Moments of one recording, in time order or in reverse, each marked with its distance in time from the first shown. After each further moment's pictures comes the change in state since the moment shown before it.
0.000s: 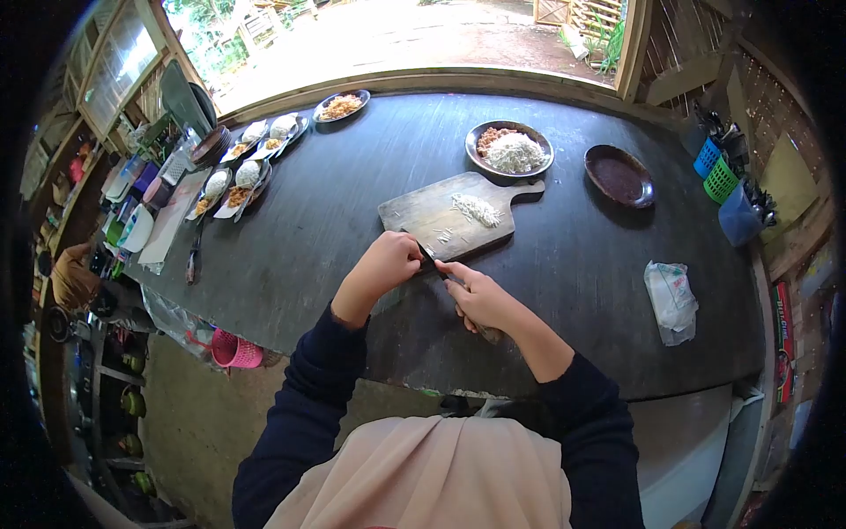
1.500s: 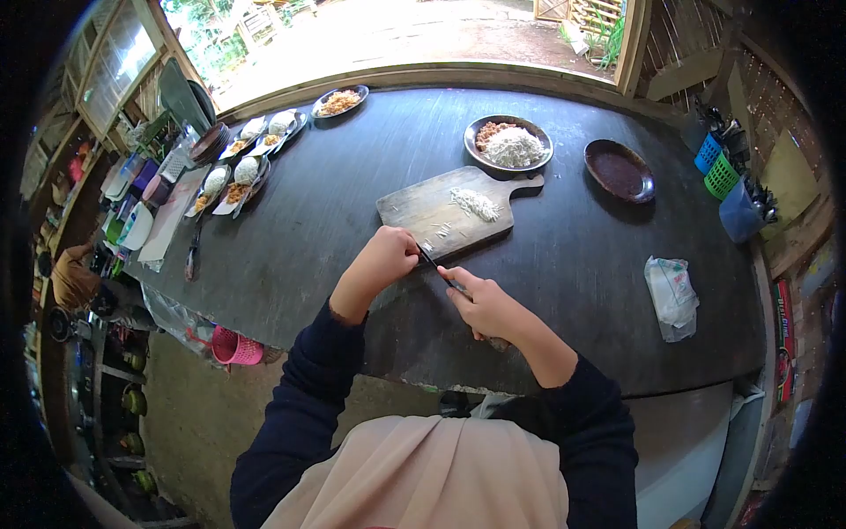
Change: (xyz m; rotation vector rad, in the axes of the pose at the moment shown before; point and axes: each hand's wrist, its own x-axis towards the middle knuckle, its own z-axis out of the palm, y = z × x) left_hand -0.002 0.003 0.004 -0.051 0.078 -0.044; right_hand -0.026 -0.010 0.003 -0.184 0.036 -0.014
